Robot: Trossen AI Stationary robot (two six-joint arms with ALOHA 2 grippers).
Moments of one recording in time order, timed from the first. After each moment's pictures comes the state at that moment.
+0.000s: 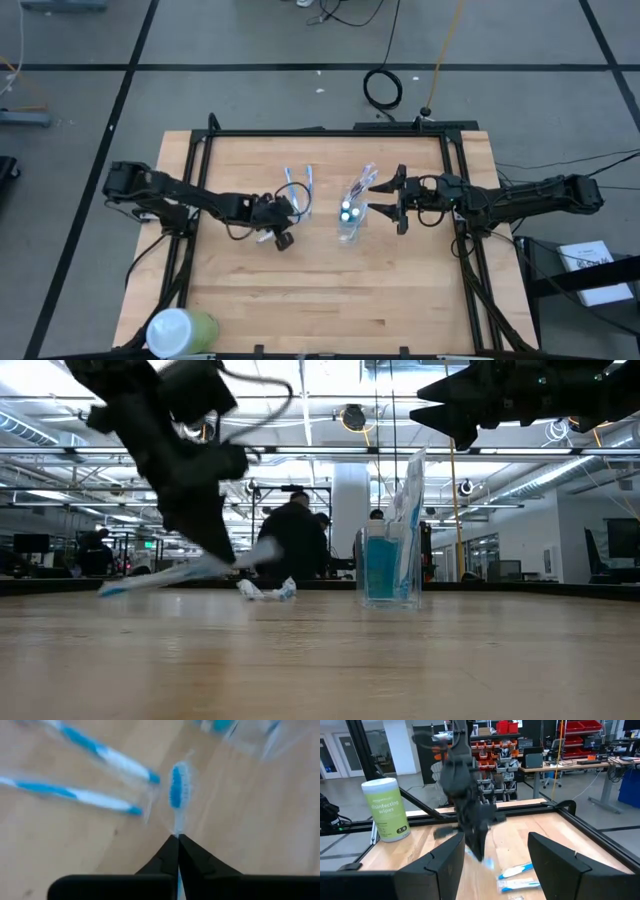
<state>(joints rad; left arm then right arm) -0.06 1.48 0.71 -0.16 -0.18 -0.50 -0.05 0.90 0.38 0.53 0.00 0.09</state>
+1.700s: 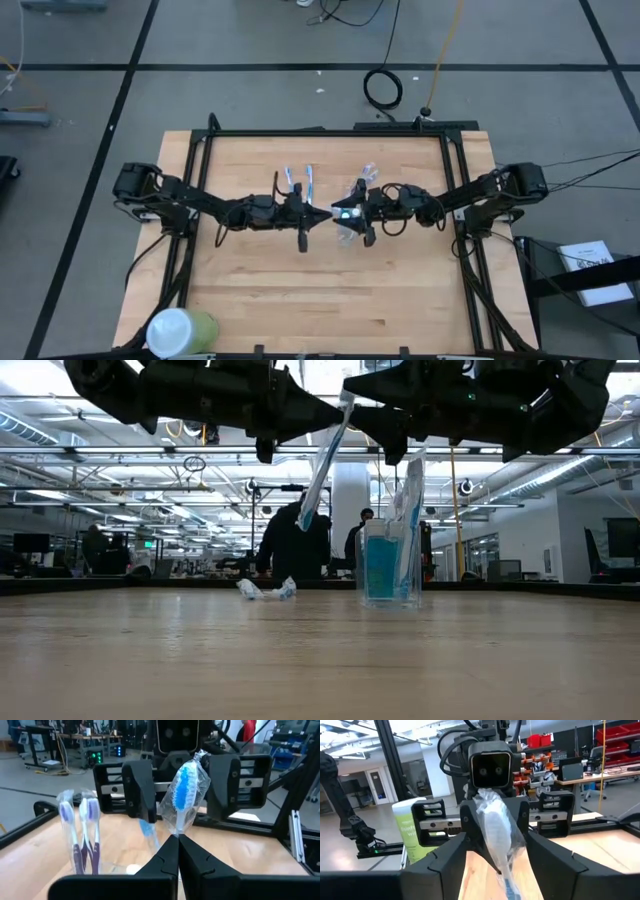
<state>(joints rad) -0.10 1.59 0.71 0.84 -0.18 -0.11 0.01 1.54 0.54 1.15 -0.10 0.20</state>
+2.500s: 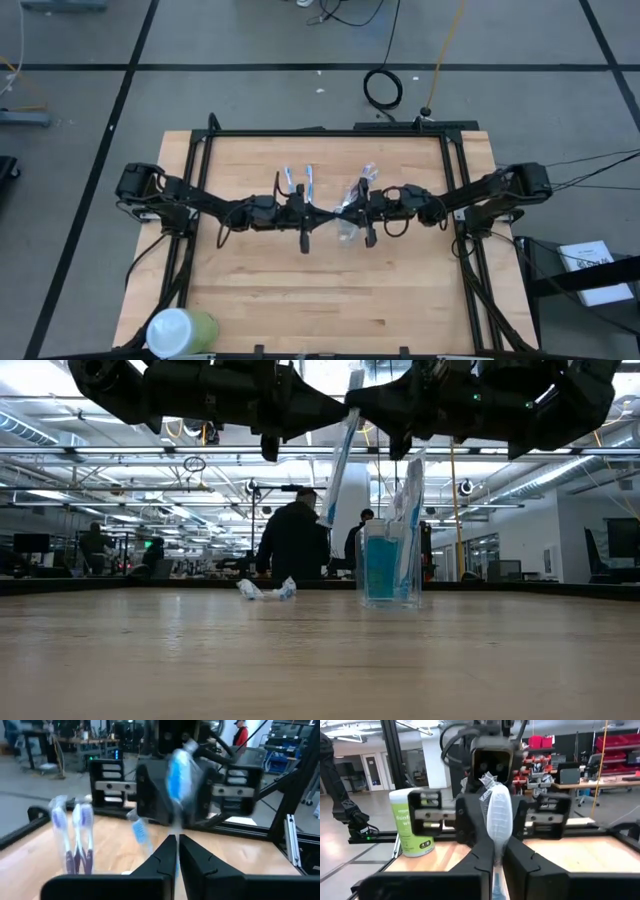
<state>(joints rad) -0.12 1.61 0.73 0.86 -0.18 -0.11 0.01 1.50 0.53 1.10 -0.11 0.10</state>
